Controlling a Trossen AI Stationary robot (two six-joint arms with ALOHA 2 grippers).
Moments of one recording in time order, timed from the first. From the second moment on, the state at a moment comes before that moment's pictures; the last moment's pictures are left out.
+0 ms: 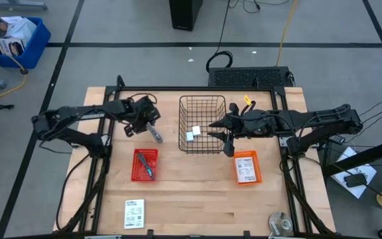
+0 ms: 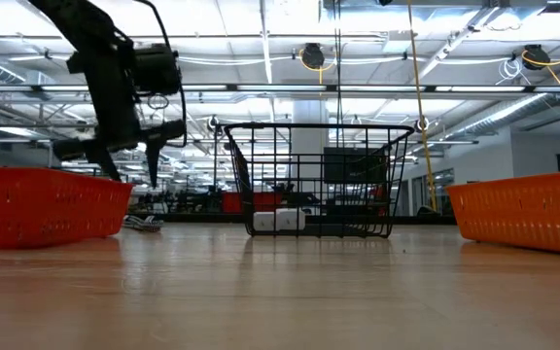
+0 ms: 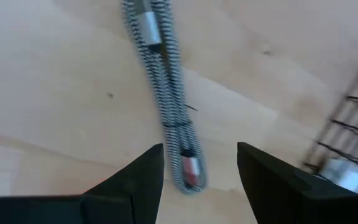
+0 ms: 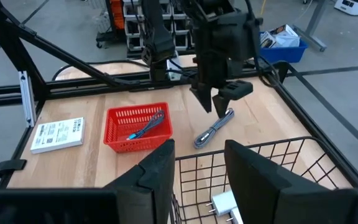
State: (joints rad) left arm 0.49 1.30 0.73 -0.64 0.08 -1.55; right arm 0.13 1.25 1.24 -0.40 0.26 0.15
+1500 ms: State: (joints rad) left arm 0.55 1.53 0.89 -0.75 0.18 -1.20; right arm 0.13 1.25 1.24 -0.46 0.26 0.17
